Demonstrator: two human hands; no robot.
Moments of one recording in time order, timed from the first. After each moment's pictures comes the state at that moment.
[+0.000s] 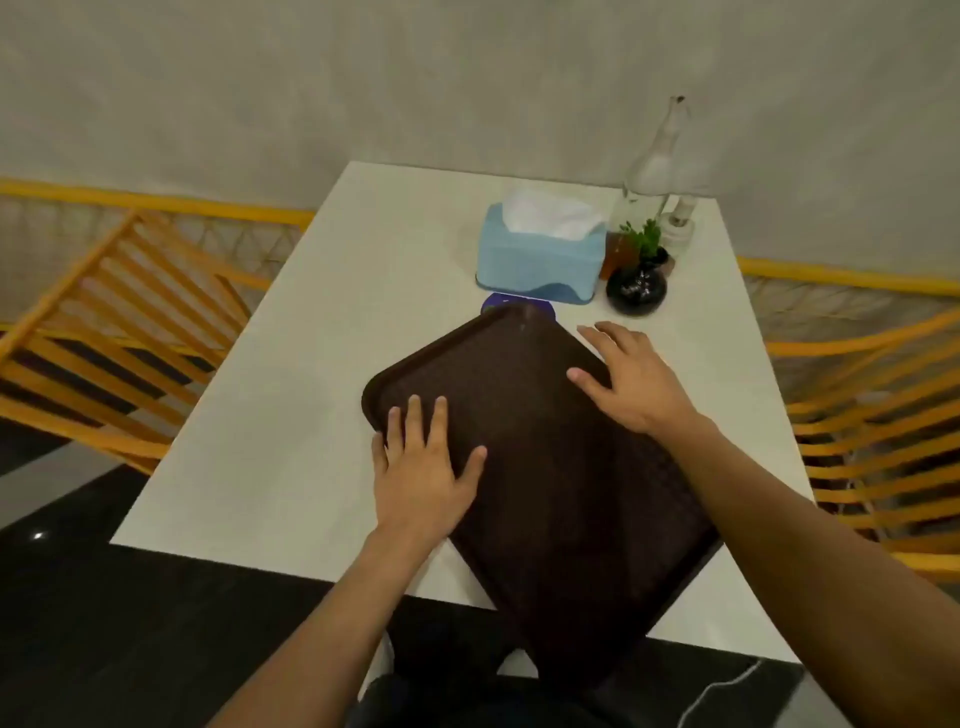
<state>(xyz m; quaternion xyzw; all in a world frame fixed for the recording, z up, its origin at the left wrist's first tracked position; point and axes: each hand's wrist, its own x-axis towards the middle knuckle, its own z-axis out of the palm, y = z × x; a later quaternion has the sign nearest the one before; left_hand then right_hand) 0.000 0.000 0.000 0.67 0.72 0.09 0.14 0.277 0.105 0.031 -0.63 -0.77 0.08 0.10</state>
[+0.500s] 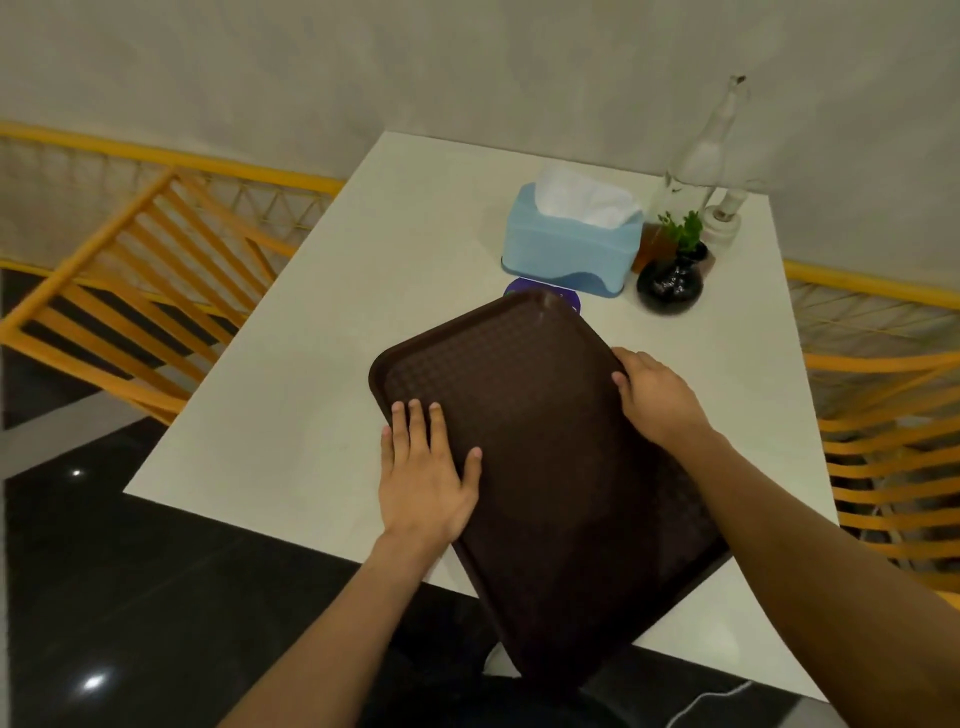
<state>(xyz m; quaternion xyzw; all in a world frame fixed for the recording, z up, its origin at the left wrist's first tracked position) 0.007 -0.014 -0.027 0.64 0.76 0.07 0.09 0.288 0.115 -0.001 -0.67 -0.73 0.14 0.04</state>
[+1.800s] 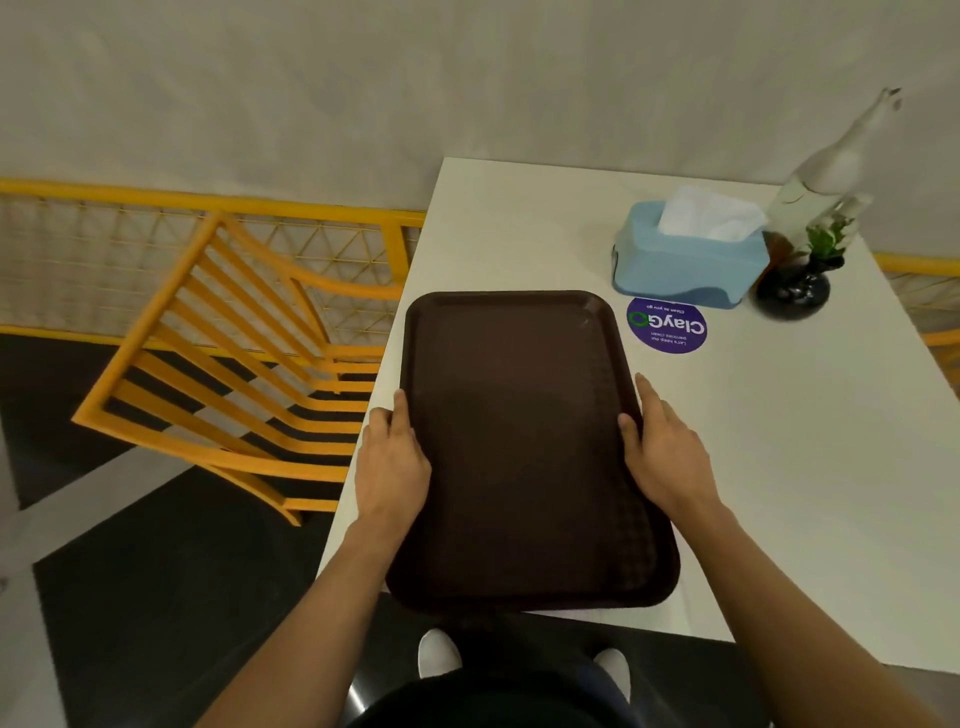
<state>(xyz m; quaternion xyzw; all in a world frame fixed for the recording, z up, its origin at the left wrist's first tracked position) -0.255 0.062 -0.021 0.60 0.76 0.18 0.16 0.055 0.063 -0.010 -0.75 -0.63 0.13 0.13</state>
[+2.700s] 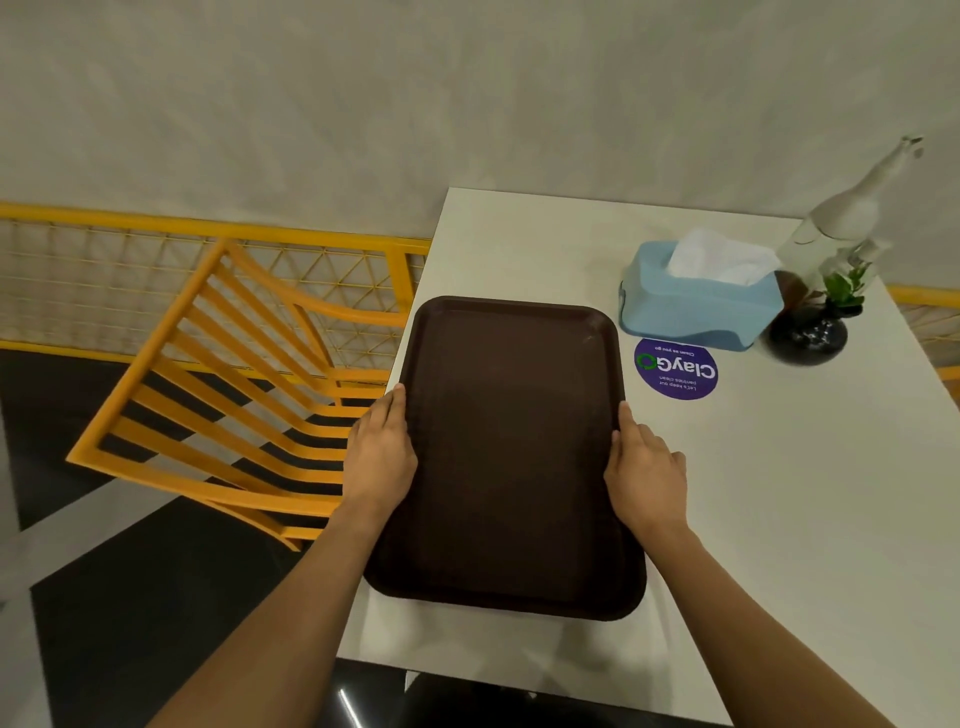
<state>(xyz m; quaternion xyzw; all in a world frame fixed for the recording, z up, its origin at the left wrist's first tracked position) -0.280 0.142 -0.026 0.67 0.72 0.14 0.11 0.029 0.113 -0.026 -0.79 -0.60 0.07 0.09</state>
